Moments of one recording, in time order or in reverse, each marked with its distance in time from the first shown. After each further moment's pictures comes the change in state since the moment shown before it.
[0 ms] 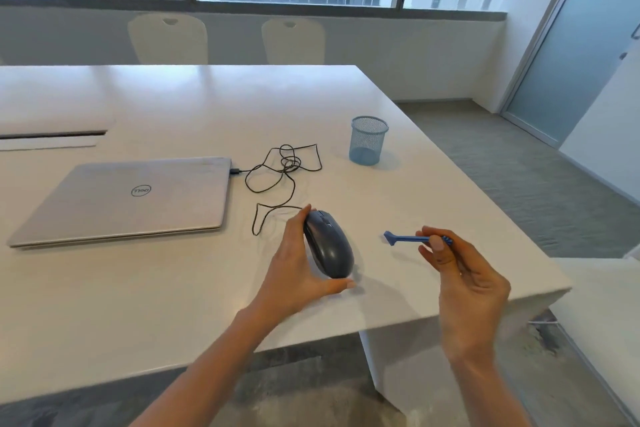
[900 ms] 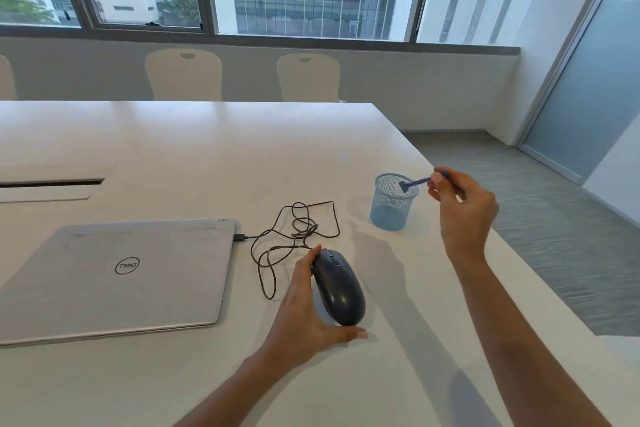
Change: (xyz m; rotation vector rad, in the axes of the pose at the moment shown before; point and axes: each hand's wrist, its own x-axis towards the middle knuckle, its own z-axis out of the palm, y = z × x) left_hand 0.098 -0.044 -0.016 -0.130 0.021 -0.010; right_hand 0.238 0.065 0.130 -0.278 0.013 -0.164
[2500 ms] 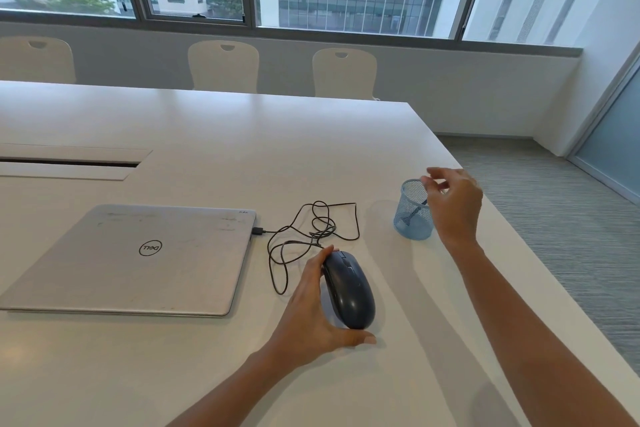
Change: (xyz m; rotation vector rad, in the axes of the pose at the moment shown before) left_hand 0.007 -0.006 0.002 -0.011 0.058 -0.033; right_hand 0.035 0.034 0.053 -0.420 -0.194 -0.156
